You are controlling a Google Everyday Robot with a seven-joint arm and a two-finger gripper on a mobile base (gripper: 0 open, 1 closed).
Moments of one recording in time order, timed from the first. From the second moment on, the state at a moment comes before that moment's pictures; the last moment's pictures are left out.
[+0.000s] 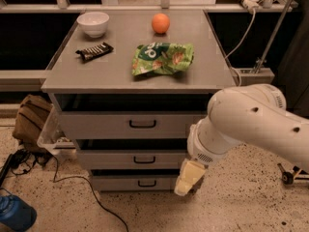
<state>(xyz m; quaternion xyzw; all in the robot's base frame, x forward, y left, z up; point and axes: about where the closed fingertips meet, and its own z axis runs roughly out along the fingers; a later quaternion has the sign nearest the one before) 0.442 -0.099 0.726 -0.58 0.80 0.04 0.17</state>
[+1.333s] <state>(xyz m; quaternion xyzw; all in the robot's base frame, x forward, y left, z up) 0.447 -0.052 0.665 -0.55 0.79 0.08 0.26</state>
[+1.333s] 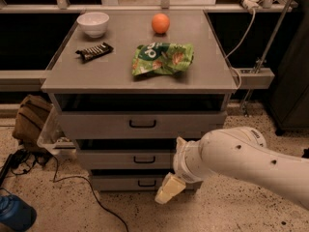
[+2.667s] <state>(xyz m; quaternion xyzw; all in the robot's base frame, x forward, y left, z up) 0.531 -0.043 0.569 -0.51 0.78 0.13 0.34</state>
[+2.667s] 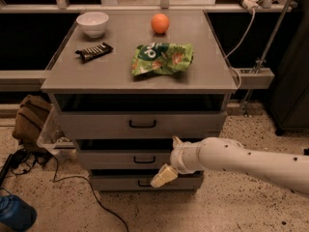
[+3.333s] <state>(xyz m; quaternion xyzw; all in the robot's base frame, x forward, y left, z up) 0.530 -0.043 0.565 -0.52 0.78 0.14 0.32</state>
